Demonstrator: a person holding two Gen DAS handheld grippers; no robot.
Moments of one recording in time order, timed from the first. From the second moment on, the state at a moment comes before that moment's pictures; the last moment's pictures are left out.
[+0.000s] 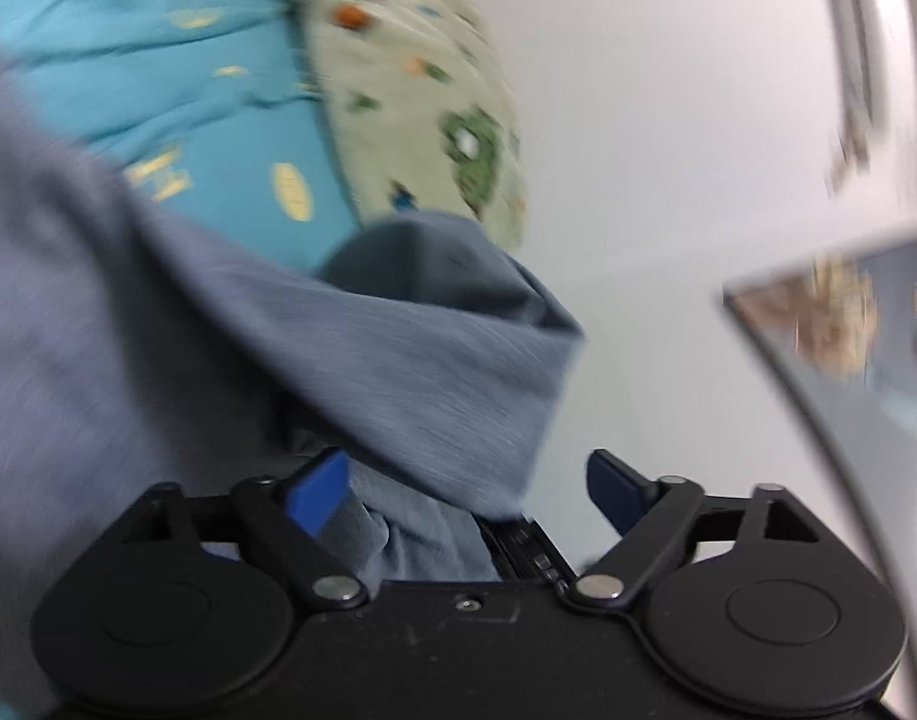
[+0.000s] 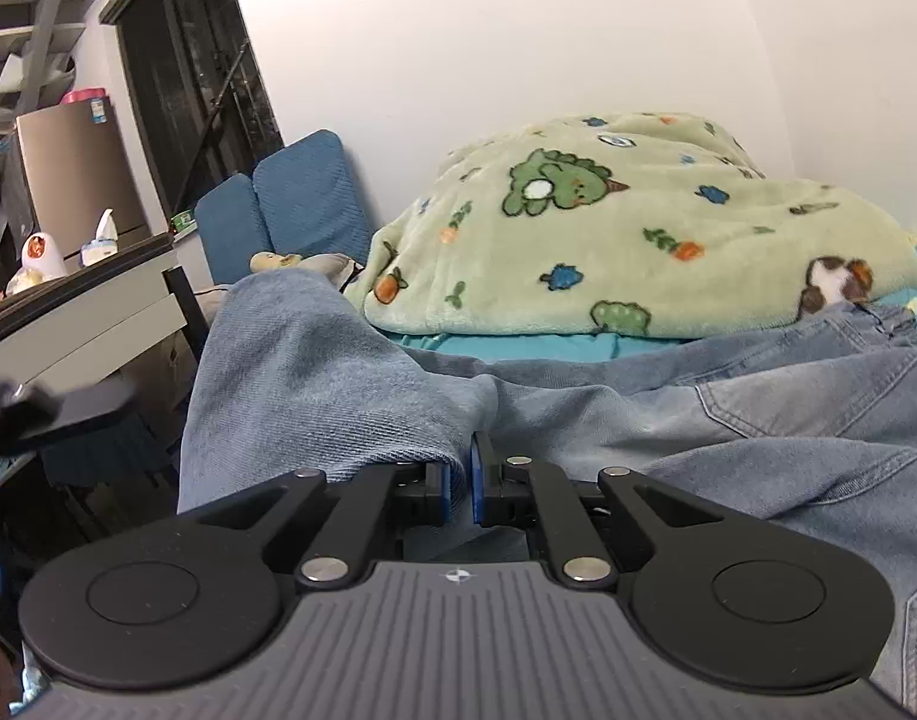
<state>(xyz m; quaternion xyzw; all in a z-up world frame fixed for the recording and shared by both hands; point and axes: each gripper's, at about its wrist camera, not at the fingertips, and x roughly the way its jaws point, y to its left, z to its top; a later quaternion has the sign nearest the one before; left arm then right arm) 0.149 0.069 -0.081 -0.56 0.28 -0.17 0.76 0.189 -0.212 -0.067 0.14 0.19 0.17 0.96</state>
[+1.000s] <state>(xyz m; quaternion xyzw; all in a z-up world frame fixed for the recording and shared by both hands) 0.270 0.139 -0.052 -0.49 0.18 -0.10 0.85 0.181 -0.238 -0.076 0.20 0.22 0.19 0.93</state>
